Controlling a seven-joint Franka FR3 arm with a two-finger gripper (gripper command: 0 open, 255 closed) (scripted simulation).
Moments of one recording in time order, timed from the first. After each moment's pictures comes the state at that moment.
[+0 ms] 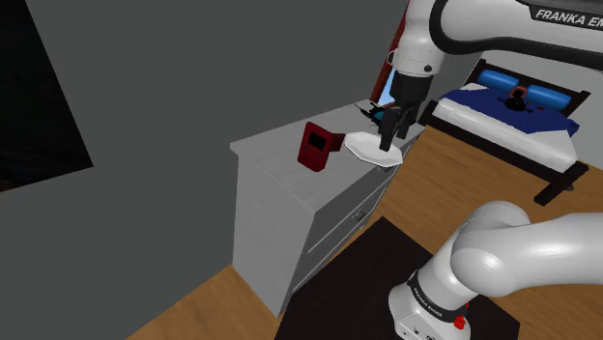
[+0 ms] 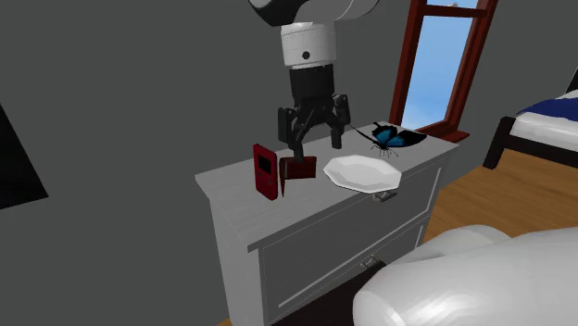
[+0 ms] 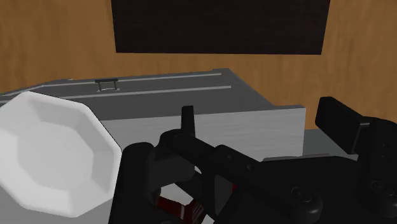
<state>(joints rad) -0.01 -0.76 0.03 -2.39 -0.04 1.47 -0.05</state>
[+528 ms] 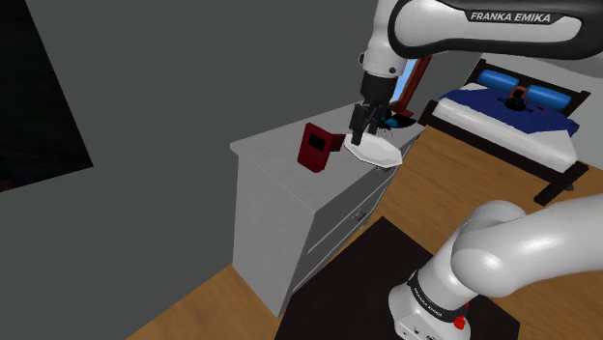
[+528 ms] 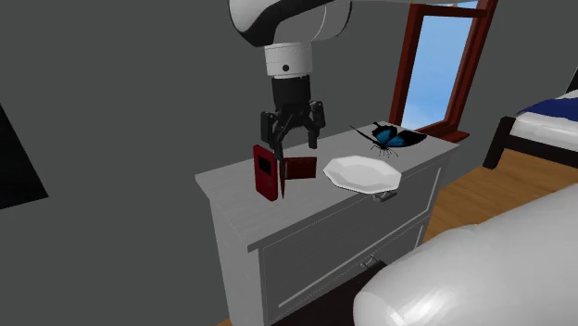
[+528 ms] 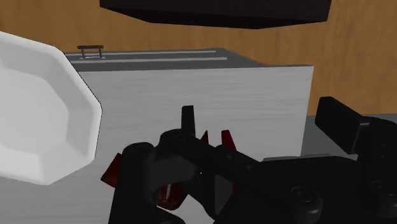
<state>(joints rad) 0.00 -0.57 0.01 -2.33 -0.03 1.64 -0.09</state>
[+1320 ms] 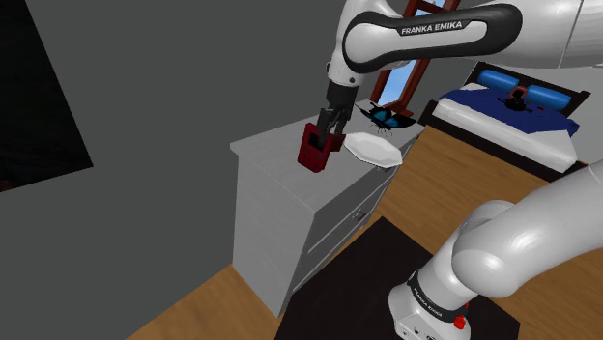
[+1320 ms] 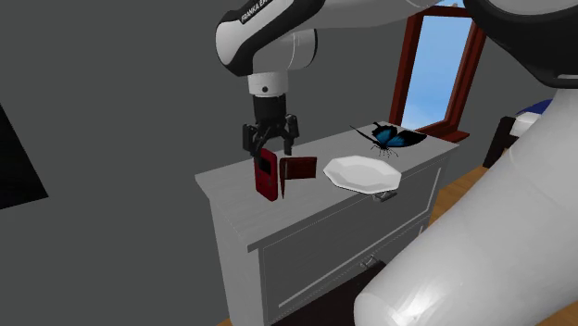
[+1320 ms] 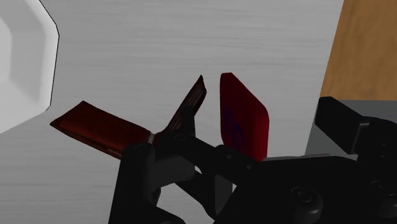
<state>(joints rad) 0.02 -0.31 0.00 -2.25 0.00 1.87 -0.14</state>
